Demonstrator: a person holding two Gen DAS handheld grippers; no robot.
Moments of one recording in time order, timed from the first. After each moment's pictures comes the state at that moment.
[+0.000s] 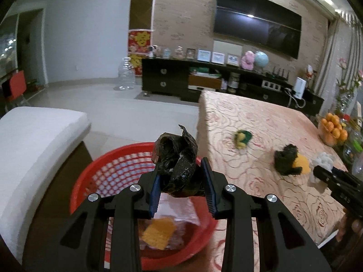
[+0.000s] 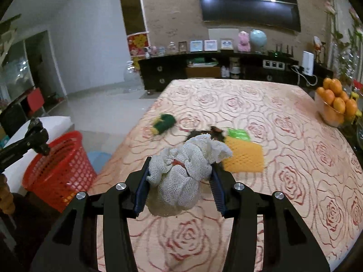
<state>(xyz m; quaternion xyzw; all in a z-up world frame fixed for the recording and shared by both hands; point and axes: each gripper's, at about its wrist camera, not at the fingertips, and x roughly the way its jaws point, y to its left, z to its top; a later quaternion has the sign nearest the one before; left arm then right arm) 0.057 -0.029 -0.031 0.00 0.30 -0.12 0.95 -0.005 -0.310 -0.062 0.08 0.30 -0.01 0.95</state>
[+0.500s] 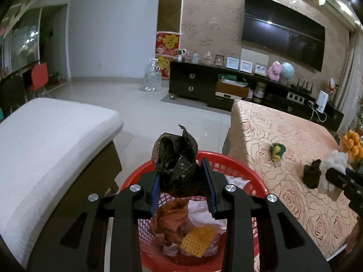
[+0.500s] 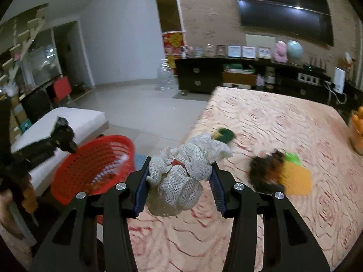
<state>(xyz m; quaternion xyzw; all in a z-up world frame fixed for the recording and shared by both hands) 0.072 0.028 -0.029 -0.02 0.30 -0.04 0.95 0.031 -0.229 -0.029 0.05 0.30 0.09 0.95</state>
